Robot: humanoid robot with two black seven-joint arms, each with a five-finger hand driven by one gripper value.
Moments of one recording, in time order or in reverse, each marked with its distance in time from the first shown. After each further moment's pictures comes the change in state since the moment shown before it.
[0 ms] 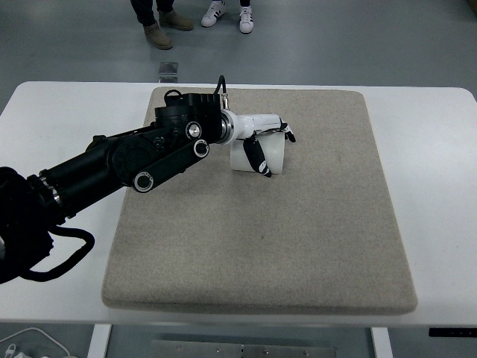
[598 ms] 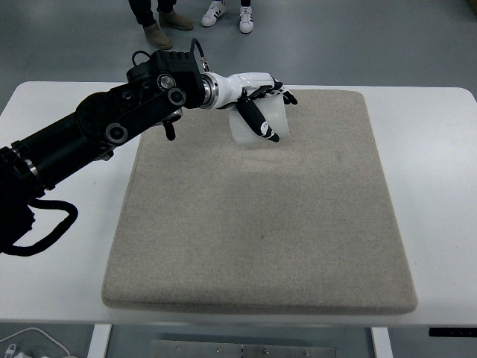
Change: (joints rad) left arm -0.092 0.086 -0.028 0.031 -0.416 0.000 -0.020; right arm 0.000 0.000 0.000 0.000 0.000 0.000 0.000
